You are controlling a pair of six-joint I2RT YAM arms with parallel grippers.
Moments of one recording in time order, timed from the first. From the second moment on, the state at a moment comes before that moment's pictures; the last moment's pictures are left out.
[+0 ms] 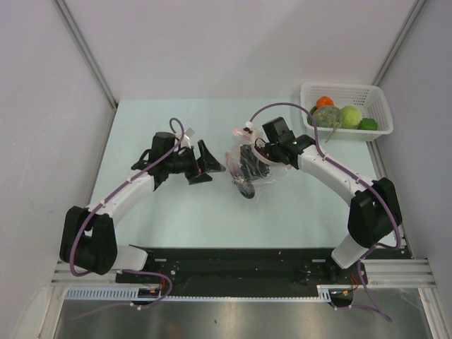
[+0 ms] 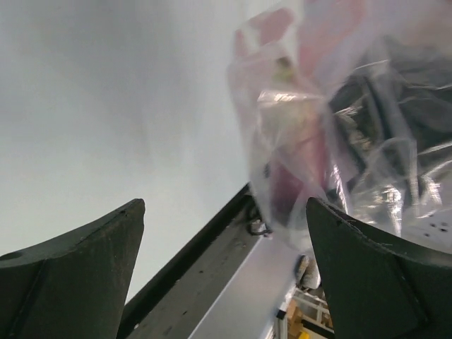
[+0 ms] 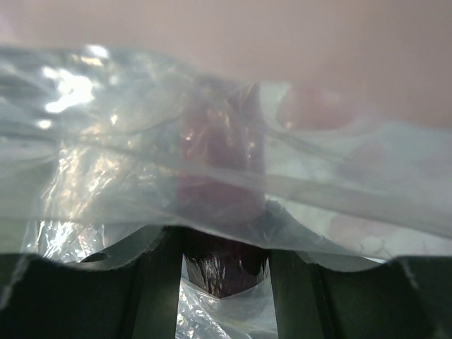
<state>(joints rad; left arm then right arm) -0.31 1.35 0.89 -0.26 0.69 -0.73 0.57 1.63 1.32 -0.59 -0.68 0.37</state>
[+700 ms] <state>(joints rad) -0.30 1.23 0.85 -0.13 0.72 -0.95 0.54 1.62 1.30 -0.57 -0.72 0.37</state>
